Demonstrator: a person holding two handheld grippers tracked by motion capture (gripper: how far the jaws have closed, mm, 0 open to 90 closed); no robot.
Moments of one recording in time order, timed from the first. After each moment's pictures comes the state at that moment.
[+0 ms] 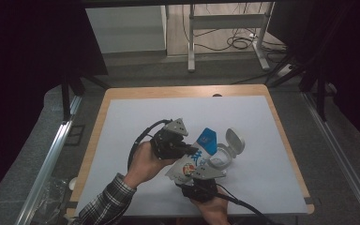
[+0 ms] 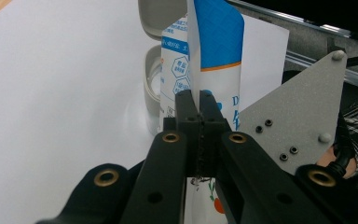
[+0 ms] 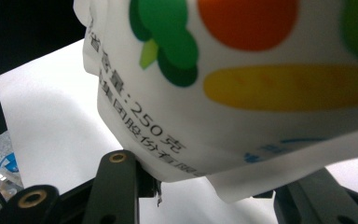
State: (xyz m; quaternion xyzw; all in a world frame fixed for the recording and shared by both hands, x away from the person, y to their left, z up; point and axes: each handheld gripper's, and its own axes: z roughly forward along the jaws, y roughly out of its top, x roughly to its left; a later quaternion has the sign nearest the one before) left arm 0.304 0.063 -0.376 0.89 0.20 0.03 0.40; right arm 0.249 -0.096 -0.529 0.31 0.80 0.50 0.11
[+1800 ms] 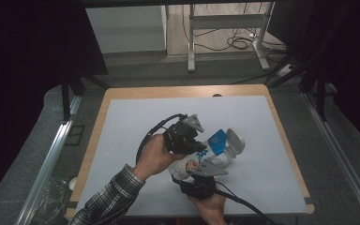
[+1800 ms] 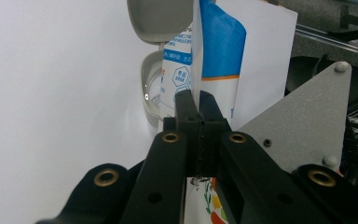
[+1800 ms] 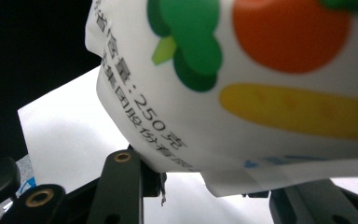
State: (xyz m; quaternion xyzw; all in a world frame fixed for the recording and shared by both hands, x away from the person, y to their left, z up) left arm 0.315 0.032 -0.359 0.92 0.19 0.04 0.35; right arm 0.254 -0.093 -0.525 0.32 0.77 0.54 0.09
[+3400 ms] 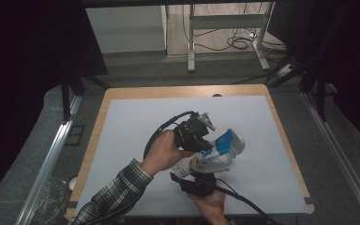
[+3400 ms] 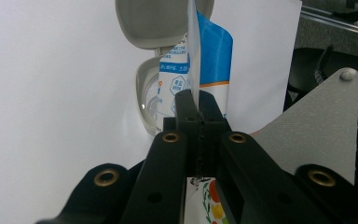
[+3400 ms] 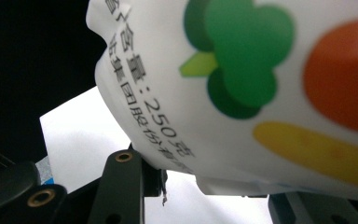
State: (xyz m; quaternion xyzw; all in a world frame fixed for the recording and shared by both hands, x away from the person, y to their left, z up) left arm 0.324 0.007 -0.352 0.94 0.17 0.03 0.31; right arm 0.259 -0.094 -0.516 0.31 0.77 0.56 0.06
